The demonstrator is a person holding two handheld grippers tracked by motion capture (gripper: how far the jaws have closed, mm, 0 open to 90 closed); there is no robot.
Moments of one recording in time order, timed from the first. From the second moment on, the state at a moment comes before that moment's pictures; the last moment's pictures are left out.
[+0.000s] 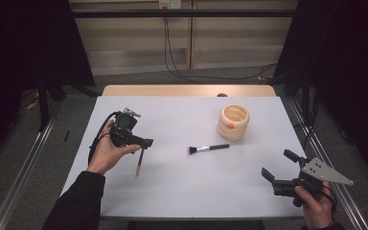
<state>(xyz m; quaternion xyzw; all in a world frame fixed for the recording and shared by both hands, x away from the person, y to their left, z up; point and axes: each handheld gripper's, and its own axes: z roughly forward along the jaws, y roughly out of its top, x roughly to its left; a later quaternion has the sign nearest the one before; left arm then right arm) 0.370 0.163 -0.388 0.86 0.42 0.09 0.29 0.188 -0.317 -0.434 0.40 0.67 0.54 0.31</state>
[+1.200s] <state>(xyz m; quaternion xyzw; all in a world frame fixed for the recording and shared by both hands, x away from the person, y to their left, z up) 0.375 0.165 -0.430 0.85 0.52 -0.01 0.12 0.188 -0.316 -0.434 0.40 0.68 0.54 0.31</state>
